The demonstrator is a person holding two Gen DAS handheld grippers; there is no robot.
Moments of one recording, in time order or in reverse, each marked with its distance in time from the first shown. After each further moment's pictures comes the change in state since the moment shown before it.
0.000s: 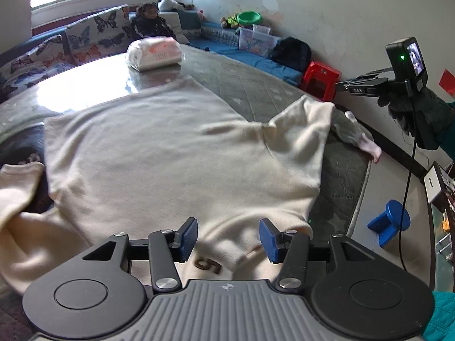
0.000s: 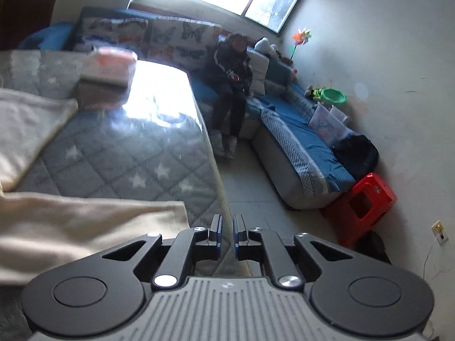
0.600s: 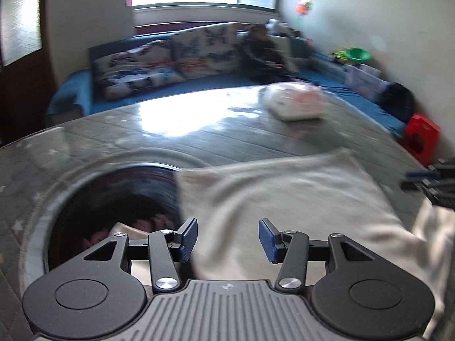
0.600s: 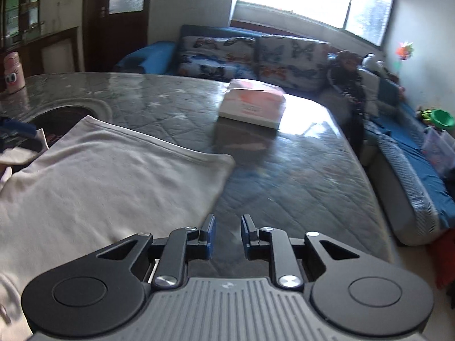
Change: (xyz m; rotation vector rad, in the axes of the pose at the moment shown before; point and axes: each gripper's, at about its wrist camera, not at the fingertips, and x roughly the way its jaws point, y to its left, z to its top) left arm 0.023 0.134 0.077 -0.248 -0.083 0.401; right arm 0.029 0.117 0.072 -0.086 -0.030 0.474
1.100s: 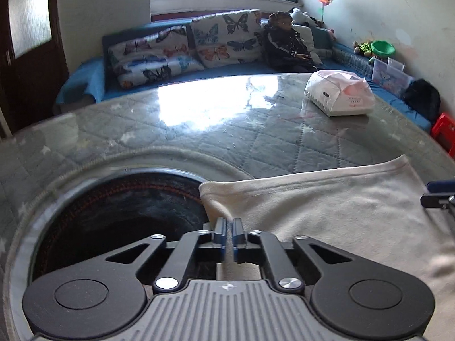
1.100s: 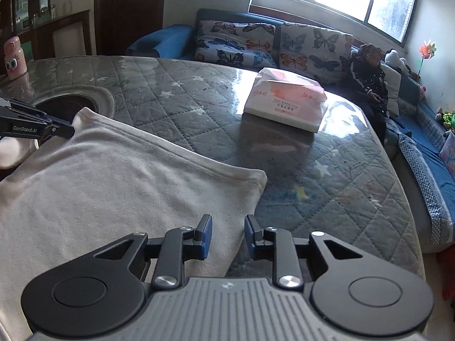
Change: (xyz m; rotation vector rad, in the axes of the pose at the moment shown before) left arm 0.066 0.014 0.011 0.008 0.030 0.065; right arm 0.057 0.020 0.026 -0.050 0.062 0.040
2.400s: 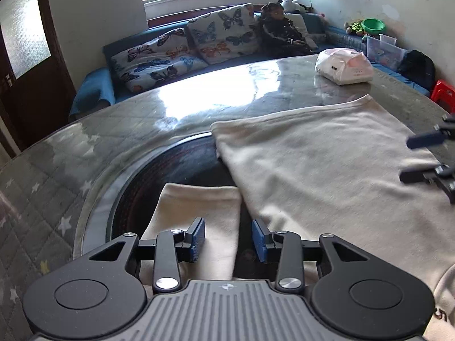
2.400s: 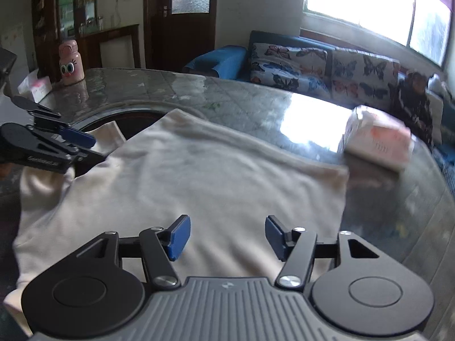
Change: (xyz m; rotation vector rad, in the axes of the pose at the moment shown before) left arm -0.051 0.061 -0.048 0.116 0.025 0.027; right arm -0.003 0.106 0.009 -0.043 -0.101 0.182
